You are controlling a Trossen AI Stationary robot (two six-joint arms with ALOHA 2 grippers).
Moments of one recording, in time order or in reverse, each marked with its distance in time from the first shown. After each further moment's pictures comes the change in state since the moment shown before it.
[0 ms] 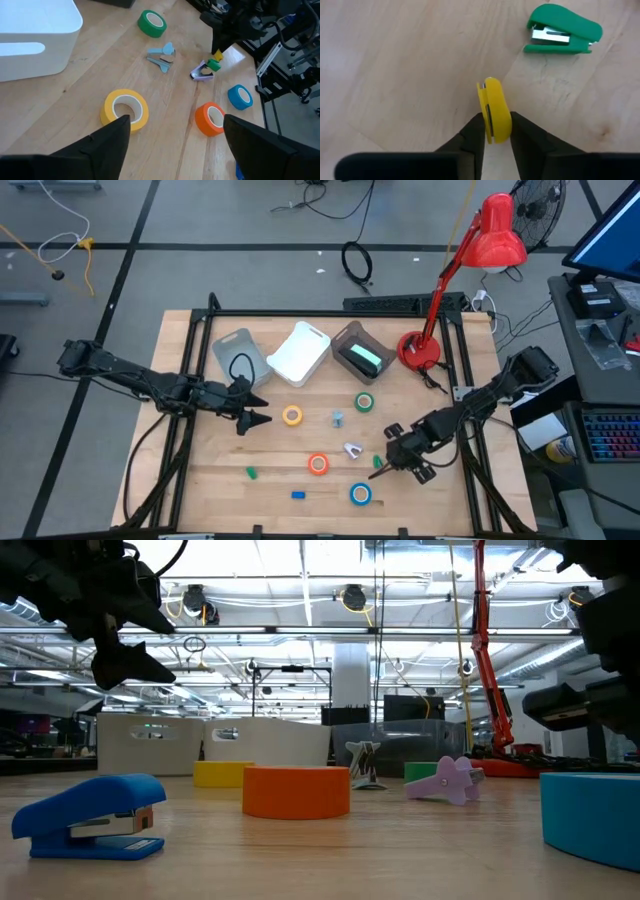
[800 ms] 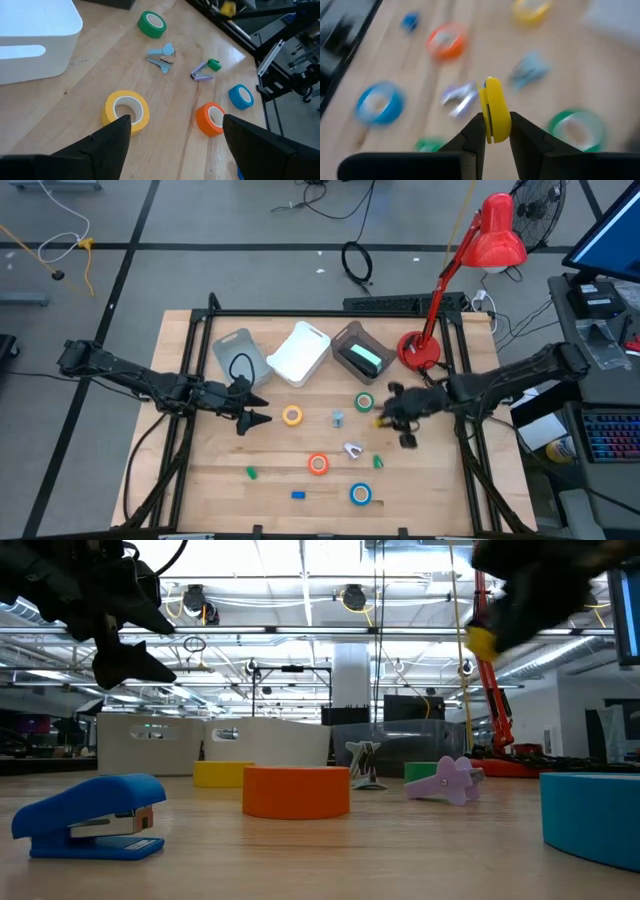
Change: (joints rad) left arm 0.000 0.000 0.000 0.001 -0.003 0.014; right arm -0.296 -0.415 -0.003 0.077 0.189 0.122
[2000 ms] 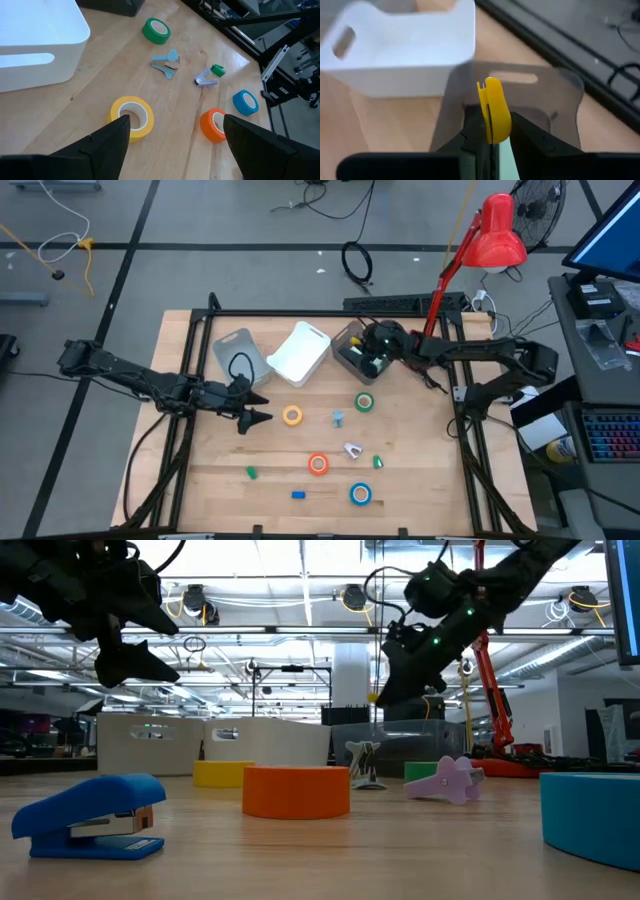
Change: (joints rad) left arm 0.000 0.001 0.000 0.008 -0.035 0.005; right arm -0.624 0.363 0.121 0.336 0.144 0.004
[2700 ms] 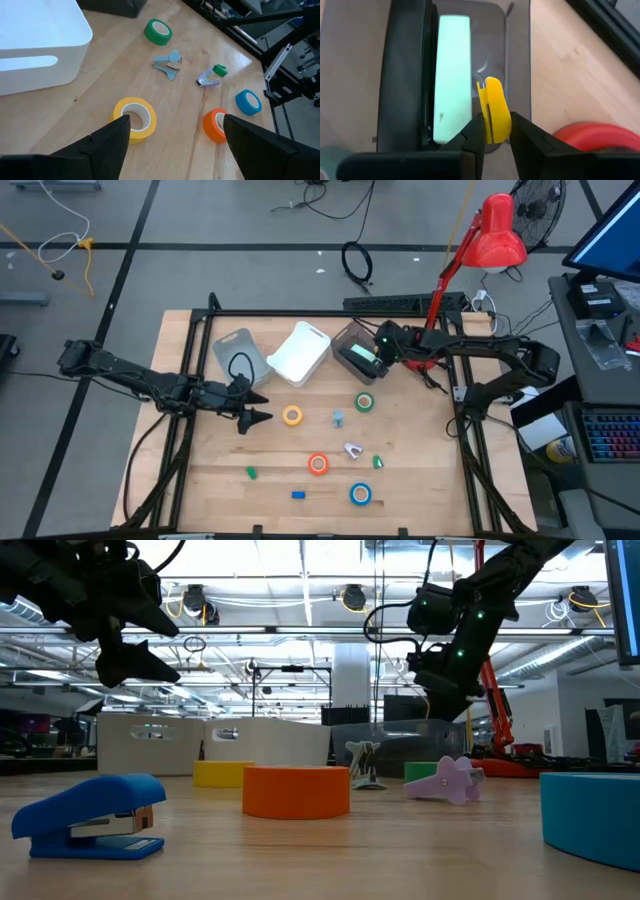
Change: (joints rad) left arm 0.001 0.000 0.000 -0.002 -0.010 0.015; right arm -0.053 -0.011 0.057 -0.495 0.054 0.024
